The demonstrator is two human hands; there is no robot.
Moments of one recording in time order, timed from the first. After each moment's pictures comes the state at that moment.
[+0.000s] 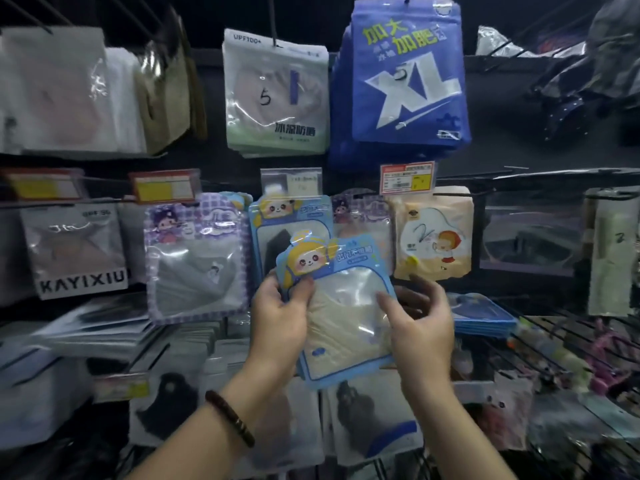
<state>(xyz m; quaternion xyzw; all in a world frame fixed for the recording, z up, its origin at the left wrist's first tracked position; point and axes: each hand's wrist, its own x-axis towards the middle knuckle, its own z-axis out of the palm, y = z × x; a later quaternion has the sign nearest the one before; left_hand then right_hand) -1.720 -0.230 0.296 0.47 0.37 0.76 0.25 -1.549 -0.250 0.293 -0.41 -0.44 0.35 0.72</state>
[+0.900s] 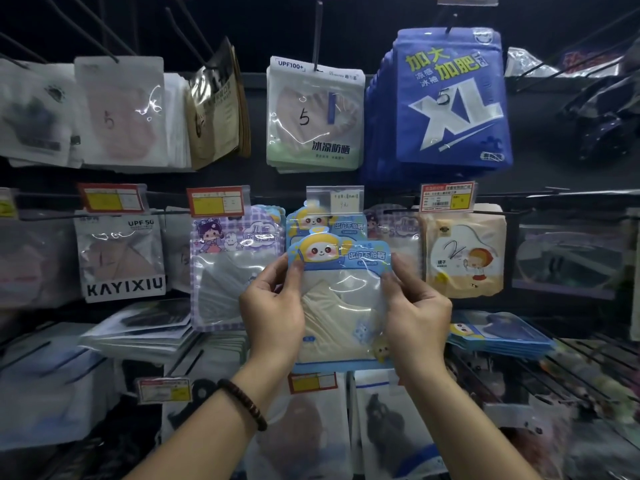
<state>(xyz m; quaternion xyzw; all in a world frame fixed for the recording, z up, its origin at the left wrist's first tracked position) -1.767 -0.248 0.327 0.43 0.36 0.82 0.15 -1.603 -0.232 0.324 -0.27 -0.48 0.36 0.75</state>
